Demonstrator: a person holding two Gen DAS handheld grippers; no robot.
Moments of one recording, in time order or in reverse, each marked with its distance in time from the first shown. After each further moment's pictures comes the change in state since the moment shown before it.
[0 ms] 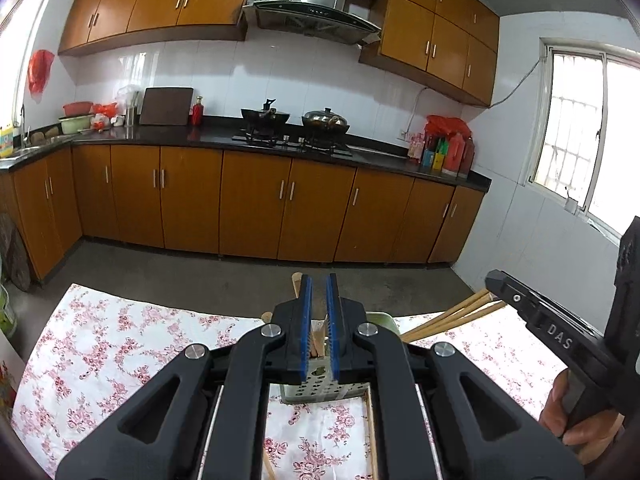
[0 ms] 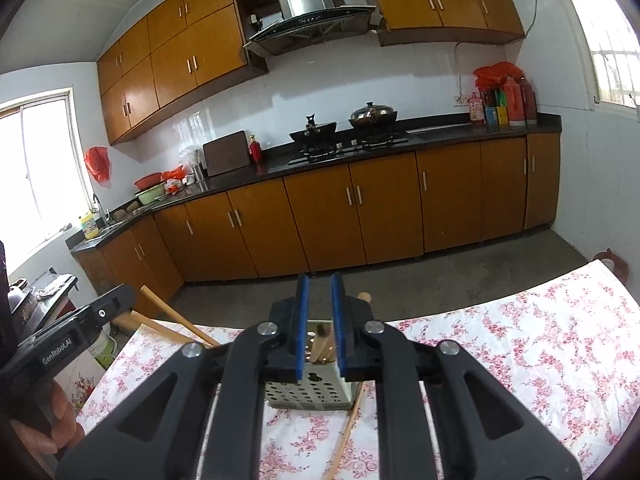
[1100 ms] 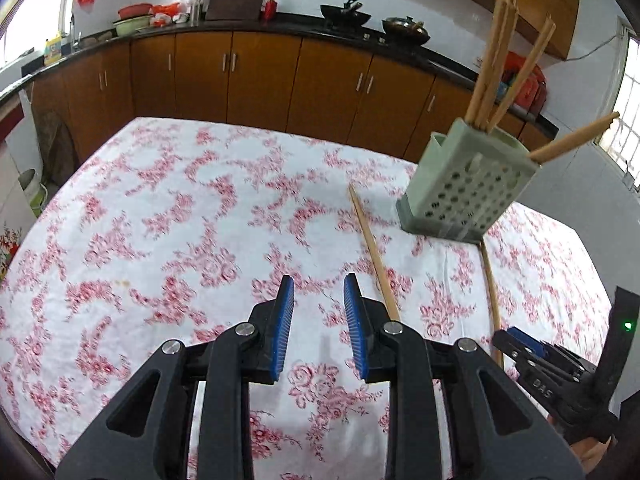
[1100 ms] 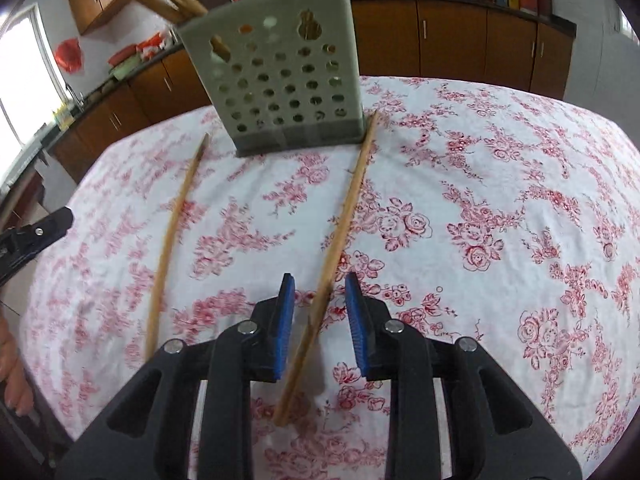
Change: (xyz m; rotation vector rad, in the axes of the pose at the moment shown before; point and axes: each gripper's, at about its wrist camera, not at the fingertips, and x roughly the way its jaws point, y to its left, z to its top) left arm 0.010 0.101 -0.160 -0.135 0.329 0.188; right arm 0.057 0.011 -0.226 -0.031 0.510 -0.073
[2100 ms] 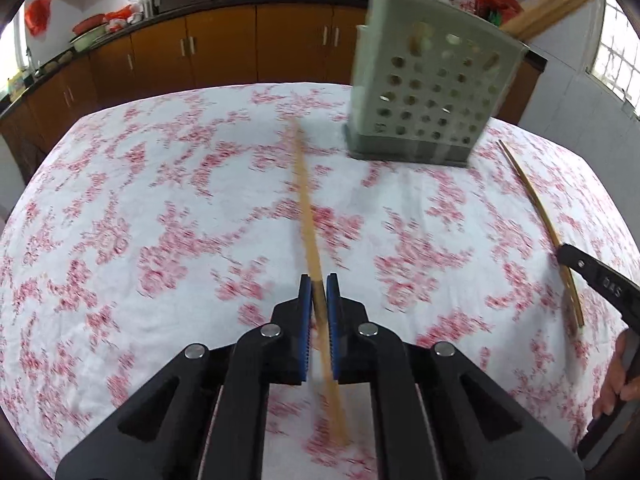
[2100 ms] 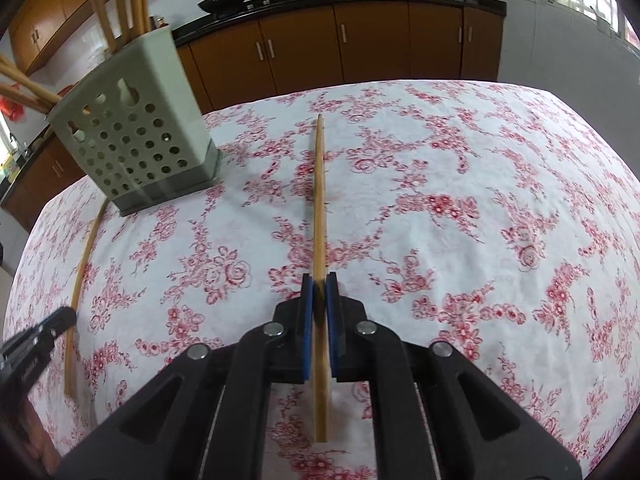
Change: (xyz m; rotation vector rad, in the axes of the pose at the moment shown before) left arm 0.066 -0.064 -0.026 0.164 0.122 0.040; right arm -0.003 -0.090 0.012 0.164 -0.051 -0.153
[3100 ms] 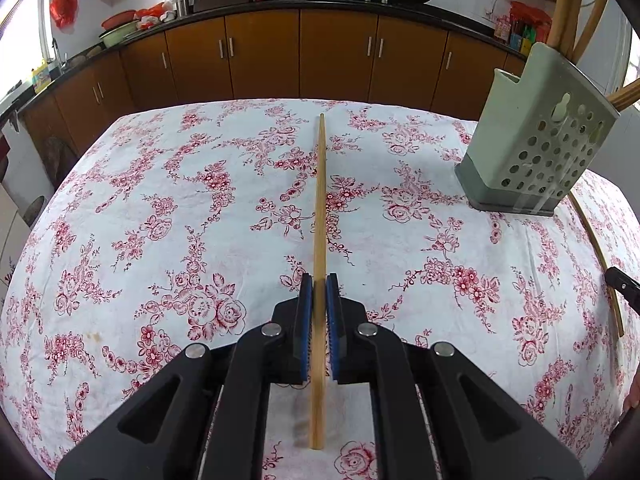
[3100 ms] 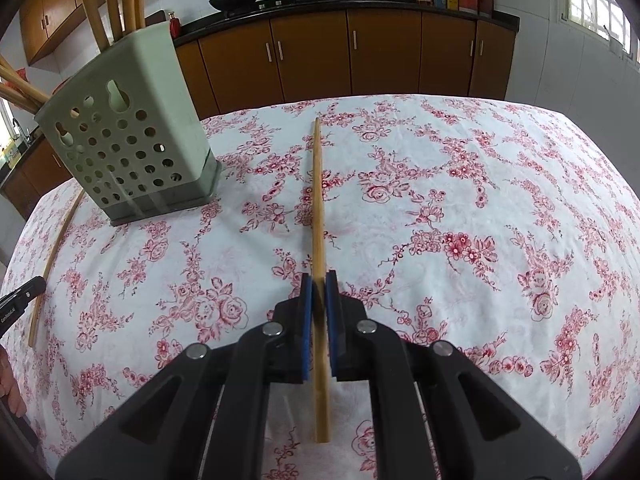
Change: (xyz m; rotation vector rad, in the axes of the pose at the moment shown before) left arm 0.018 0.077 0.032 -0.047 -0.021 0.085; right arm 0.019 0.006 0.020 -0.051 -0.017 -0.012
